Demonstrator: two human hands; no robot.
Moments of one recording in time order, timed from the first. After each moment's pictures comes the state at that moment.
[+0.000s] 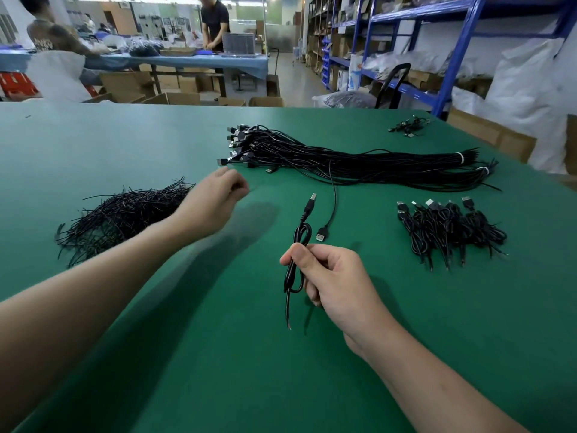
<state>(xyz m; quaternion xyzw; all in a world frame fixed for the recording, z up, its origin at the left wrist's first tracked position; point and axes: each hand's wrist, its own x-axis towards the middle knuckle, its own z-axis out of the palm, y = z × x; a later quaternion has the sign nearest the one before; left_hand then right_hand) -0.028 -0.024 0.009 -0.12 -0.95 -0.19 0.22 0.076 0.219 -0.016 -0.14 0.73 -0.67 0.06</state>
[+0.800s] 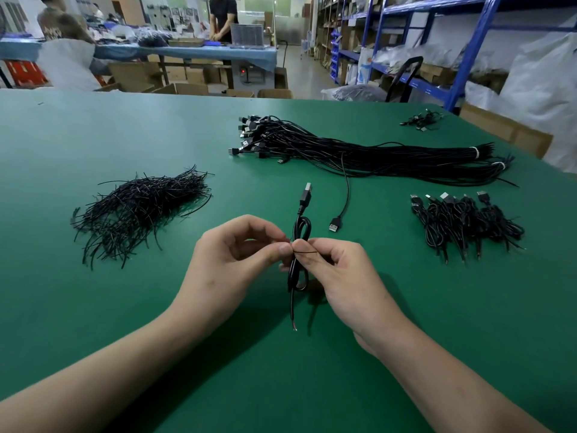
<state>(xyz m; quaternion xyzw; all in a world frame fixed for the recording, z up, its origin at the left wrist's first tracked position) 0.113 0.040 -0.005 -0.08 -0.72 -0.67 0.15 0.083 0.208 -0.018 -0.17 0.72 -0.67 0.08</state>
